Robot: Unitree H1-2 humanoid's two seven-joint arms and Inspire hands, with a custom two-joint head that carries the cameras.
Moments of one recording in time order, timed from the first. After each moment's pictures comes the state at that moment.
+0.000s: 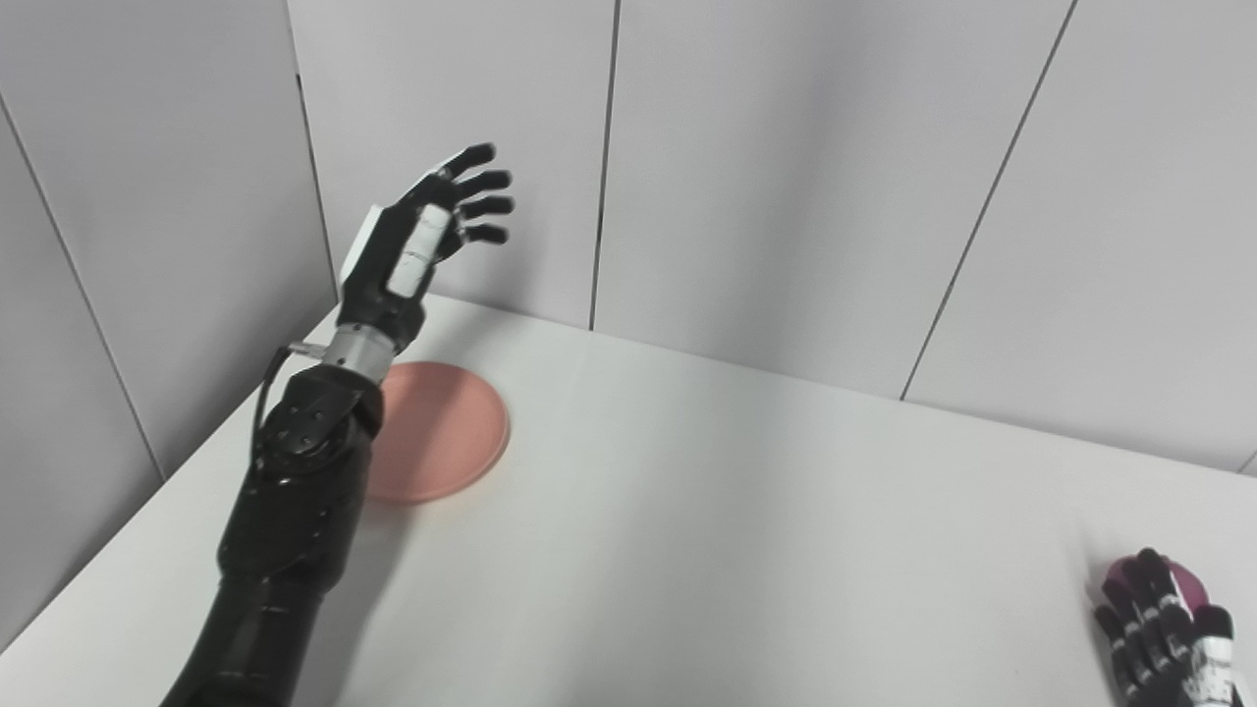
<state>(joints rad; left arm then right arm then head) -0.55 0.37 0.25 0.34 -0.22 -0.15 -0.15 -0.10 -0.24 -0.23 0.19 0.34 -0.05 0.25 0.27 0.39</state>
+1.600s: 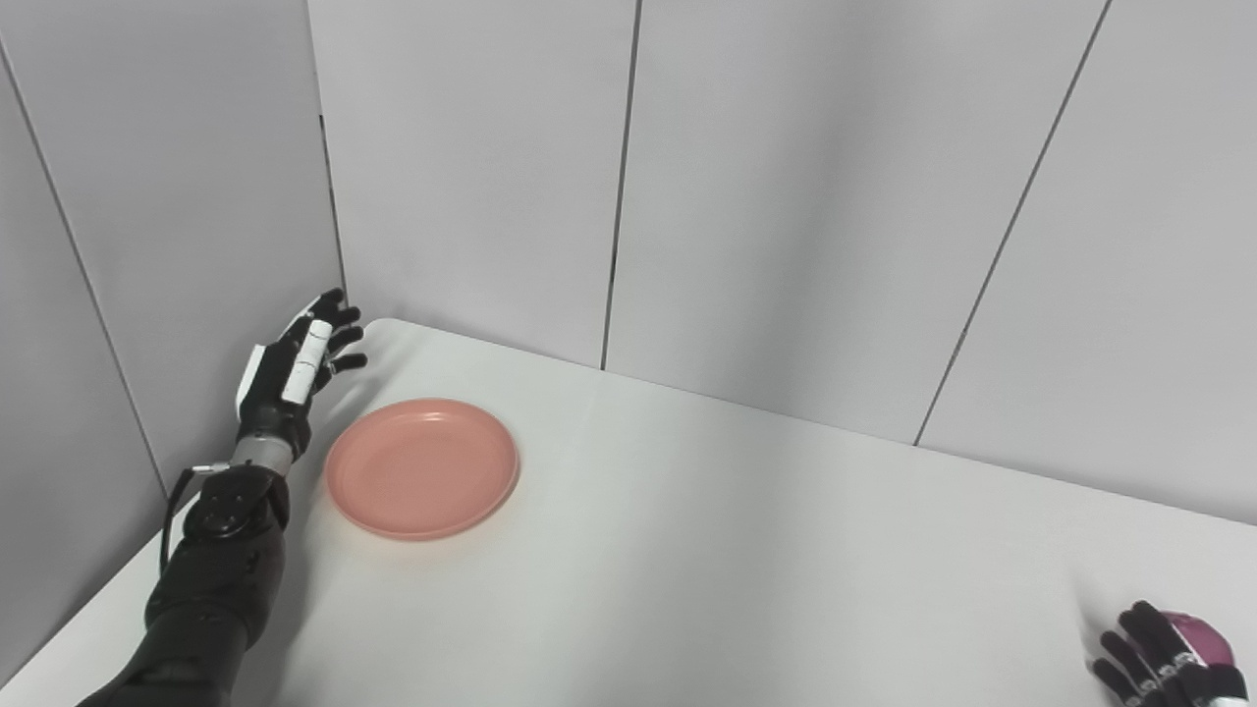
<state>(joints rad) -0.61 0.46 0.32 0.98 -0.26 -0.39 -0.13 -0.08 -0.24 -0.24 0.16 0.34 -0.04 0.23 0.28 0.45</state>
